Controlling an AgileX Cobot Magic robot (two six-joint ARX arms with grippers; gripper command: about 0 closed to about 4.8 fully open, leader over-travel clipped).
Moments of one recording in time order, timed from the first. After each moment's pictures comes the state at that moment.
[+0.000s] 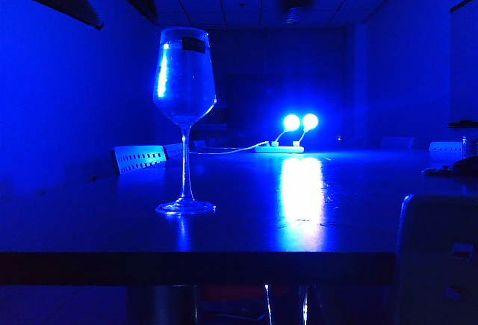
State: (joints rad) left arm -0.53 1.14 1.04 -0.40 -0.09 0.05; right arm 0.47 1.48 1.31 0.51 0.02 -0.39
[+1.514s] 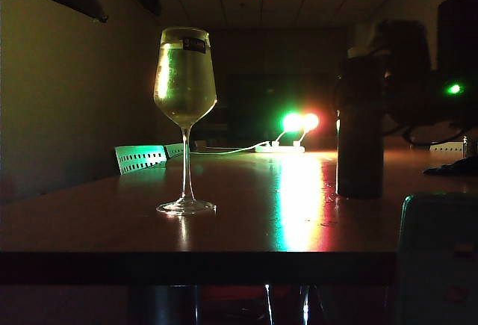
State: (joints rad) left arm -0.53 1.14 1.04 -0.36 -0.09 0.08; right arm 0.23 1.83 0.67 1.25 -0.02 0.00
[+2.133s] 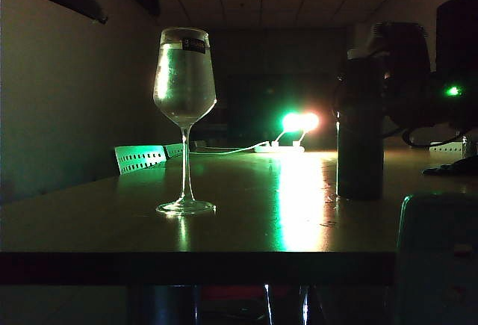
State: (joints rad) left arm -0.53 1.14 1.04 -0.36 -0.09 0.08; right arm 0.23 1.83 0.67 1.24 -0.02 0.00
